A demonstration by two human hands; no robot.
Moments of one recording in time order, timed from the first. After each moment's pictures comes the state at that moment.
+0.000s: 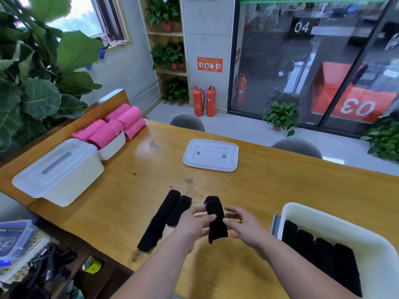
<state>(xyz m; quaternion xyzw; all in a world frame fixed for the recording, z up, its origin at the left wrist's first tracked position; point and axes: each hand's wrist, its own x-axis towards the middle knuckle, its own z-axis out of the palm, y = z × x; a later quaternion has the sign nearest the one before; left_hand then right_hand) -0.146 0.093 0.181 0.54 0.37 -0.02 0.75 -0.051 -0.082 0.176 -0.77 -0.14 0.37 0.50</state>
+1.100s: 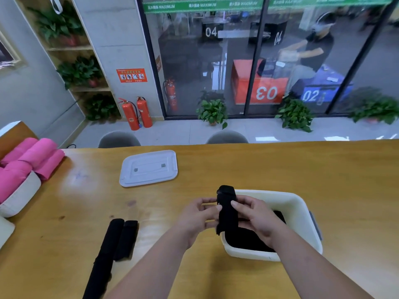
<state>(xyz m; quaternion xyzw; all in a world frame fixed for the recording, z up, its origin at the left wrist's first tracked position) -0.059 -0.022 0.214 0.61 0.14 -0.18 0.76 -0.029 -0.234 0.222 -0.65 0.04 0.26 0.71</state>
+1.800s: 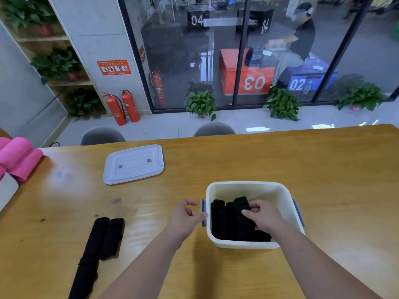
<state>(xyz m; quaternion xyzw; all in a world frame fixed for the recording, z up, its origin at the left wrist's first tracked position) -0.057 -0.030 0.163 0.76 0.19 -0.14 0.61 -0.015 -0.310 0.151 -0.82 0.15 0.20 0.51</state>
